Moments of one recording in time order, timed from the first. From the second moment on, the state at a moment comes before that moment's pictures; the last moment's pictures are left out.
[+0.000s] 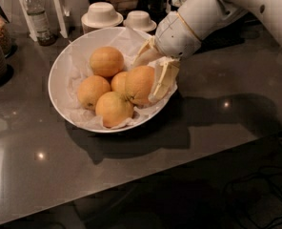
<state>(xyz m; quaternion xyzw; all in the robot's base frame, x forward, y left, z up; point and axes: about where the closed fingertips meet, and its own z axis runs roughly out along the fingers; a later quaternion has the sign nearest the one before) 0.541 0.005 0.918 -0.79 0.50 0.22 0.29</state>
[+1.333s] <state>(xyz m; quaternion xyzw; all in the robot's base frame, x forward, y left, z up) 0.466 -0.030 1.002 -0.75 0.52 0.11 0.38</state>
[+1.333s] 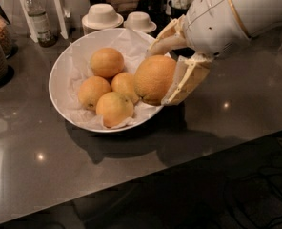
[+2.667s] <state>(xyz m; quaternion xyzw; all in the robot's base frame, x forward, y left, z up) 0.456 -0.030 0.999 -0.76 0.51 0.11 0.39</state>
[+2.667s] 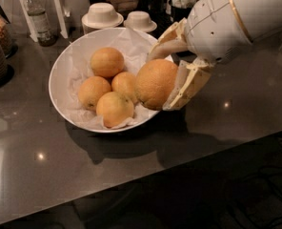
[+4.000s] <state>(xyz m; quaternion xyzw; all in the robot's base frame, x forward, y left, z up) 0.436 -0.052 1.027 -0.74 0.50 0.12 0.42</state>
